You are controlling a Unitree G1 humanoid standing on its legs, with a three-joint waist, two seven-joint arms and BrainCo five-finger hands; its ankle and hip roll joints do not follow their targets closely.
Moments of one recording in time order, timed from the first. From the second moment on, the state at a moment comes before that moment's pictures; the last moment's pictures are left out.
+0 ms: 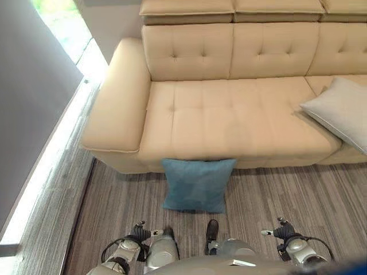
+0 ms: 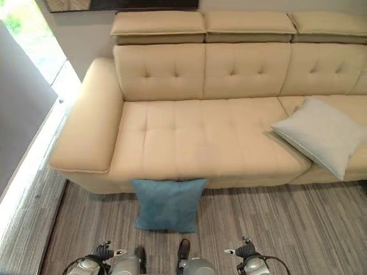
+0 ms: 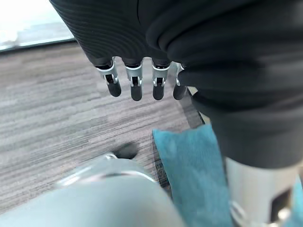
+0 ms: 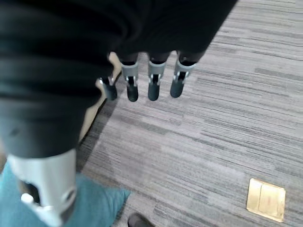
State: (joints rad) left arm -0.10 0.24 -0.23 1.26 -0.07 -0.05 0.13; right arm -0.11 -0.30 0.27 1.22 -0.05 -0.02 -0.21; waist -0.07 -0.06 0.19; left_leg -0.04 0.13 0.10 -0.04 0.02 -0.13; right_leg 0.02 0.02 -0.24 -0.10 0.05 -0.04
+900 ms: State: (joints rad) left arm -0.49 0.34 -0.23 0.97 -0.25 -0.12 0.26; right arm -0.46 -0.36 0.19 0.94 0.19 -0.07 -0.33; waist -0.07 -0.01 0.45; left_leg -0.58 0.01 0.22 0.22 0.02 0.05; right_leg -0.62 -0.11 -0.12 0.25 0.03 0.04
